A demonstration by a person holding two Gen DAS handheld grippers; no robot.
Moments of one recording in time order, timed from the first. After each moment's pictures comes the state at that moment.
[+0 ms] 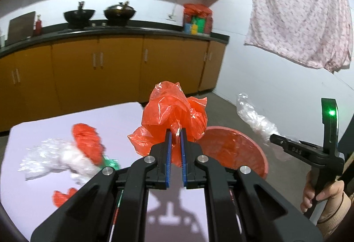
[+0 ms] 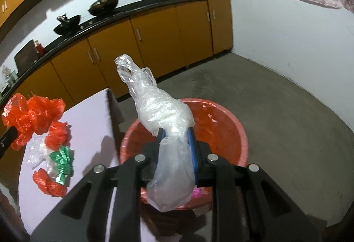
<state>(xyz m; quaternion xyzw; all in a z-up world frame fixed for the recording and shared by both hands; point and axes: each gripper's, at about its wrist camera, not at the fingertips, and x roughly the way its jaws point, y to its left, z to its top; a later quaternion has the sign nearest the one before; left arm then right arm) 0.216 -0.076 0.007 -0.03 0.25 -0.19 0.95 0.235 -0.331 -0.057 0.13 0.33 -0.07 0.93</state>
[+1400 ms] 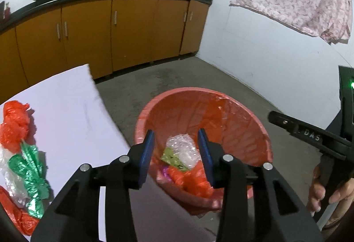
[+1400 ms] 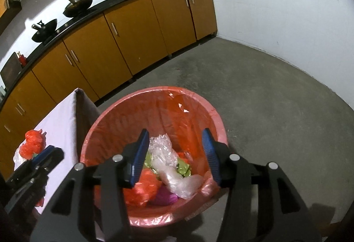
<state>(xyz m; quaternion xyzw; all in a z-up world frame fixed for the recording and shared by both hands) 0.267 -0.169 -0.067 0.00 0.34 -0.24 0.91 0.264 -0.388 -0.120 0.18 0.35 -0.11 0.91</state>
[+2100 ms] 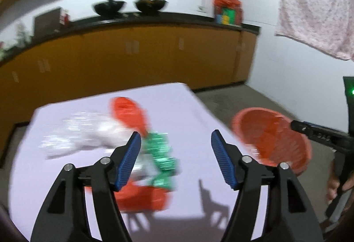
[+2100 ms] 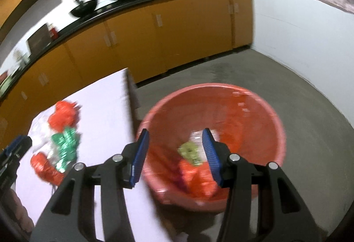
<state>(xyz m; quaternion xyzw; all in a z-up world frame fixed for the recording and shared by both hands) 0.196 -0.014 -0.037 0.00 0.26 -0.06 0.96 0.264 -0.259 -0.095 0.10 0.35 0.01 0.93</state>
